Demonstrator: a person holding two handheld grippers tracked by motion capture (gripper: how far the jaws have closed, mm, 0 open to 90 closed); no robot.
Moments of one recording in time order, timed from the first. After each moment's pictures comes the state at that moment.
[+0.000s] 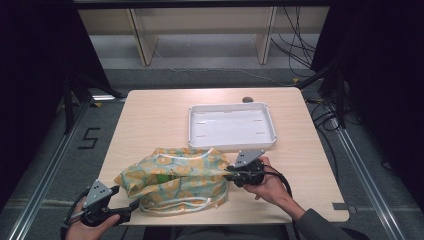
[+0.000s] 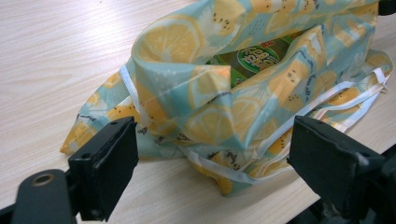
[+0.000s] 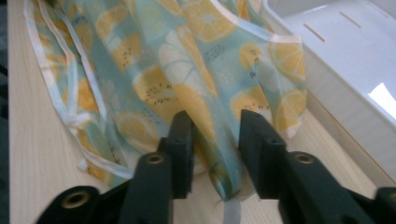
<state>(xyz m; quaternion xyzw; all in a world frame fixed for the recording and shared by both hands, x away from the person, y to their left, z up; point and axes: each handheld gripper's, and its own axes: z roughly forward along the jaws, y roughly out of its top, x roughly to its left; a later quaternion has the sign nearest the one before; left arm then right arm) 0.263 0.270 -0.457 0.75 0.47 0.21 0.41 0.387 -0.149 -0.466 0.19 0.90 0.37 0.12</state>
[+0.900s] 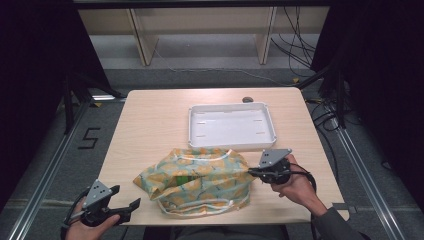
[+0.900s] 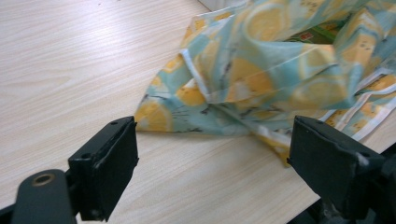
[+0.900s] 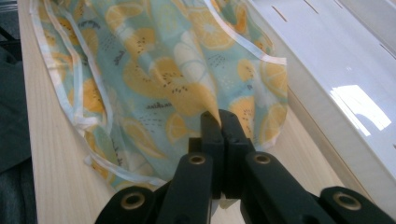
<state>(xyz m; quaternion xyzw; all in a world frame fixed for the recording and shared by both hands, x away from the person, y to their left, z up) 0.263 0.271 -0.457 0.75 0.47 0.21 0.41 0.375 -0.212 -0.436 0.16 0.91 0.35 0.14</state>
